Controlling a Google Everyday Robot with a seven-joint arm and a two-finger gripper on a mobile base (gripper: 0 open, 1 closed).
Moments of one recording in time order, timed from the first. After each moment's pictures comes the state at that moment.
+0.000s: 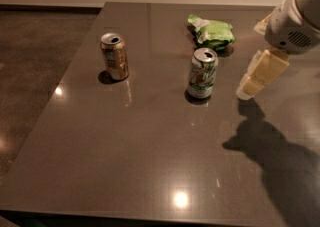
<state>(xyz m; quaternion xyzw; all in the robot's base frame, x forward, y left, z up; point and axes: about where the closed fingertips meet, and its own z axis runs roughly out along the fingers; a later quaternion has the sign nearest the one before) 0.505 -0.194 0.957 -0.55 0.80 0.00 0.24</state>
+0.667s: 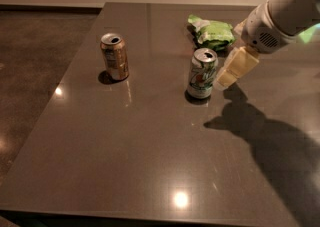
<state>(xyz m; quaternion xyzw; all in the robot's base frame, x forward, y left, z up) 0.555 -0.163 0.935 -0.54 0.79 0.05 0.28</state>
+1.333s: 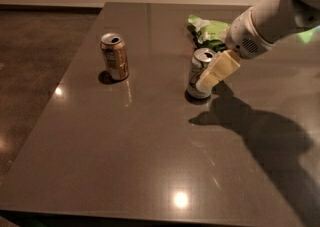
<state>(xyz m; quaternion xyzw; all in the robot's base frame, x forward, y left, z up) 0.567 -0.127 0.915 -0.53 0.78 0.11 0.30</state>
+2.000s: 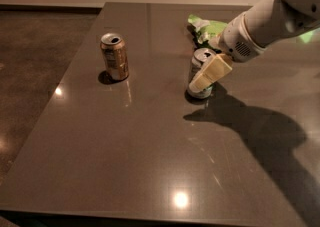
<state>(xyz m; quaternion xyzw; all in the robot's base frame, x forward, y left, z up) 0.569 -0.112 0.905 -0.53 0.78 0.14 0.31</state>
